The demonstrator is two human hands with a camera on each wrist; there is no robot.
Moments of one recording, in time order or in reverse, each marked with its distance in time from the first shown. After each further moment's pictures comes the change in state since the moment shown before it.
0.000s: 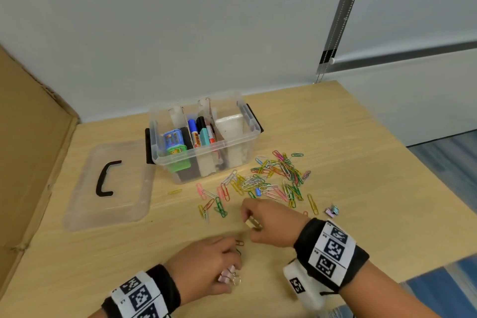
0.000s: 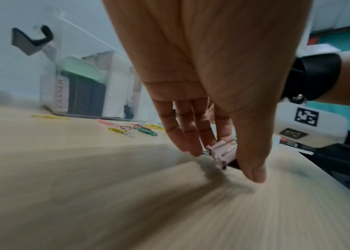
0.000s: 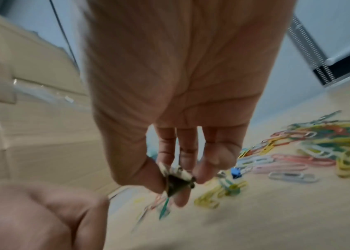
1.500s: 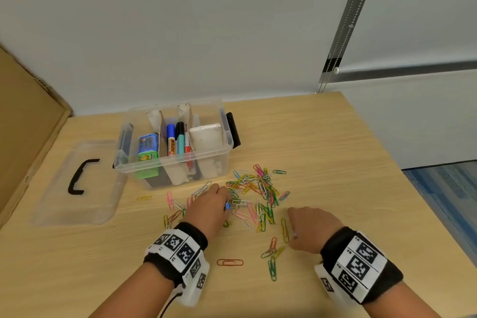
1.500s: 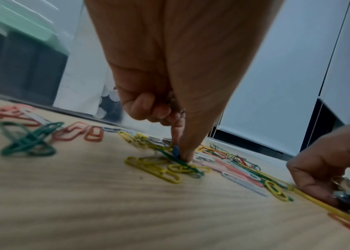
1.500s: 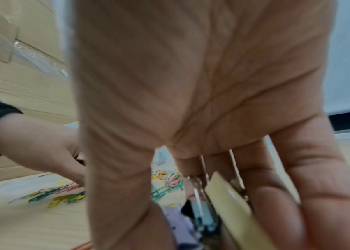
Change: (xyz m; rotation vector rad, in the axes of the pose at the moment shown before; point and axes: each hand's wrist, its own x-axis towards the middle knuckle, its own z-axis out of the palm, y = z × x) left_hand 0.139 0.011 -0.044 -0.049 0.306 -0.658; right_hand -0.038 0.117 -0.065 -0.392 -0.184 0.361
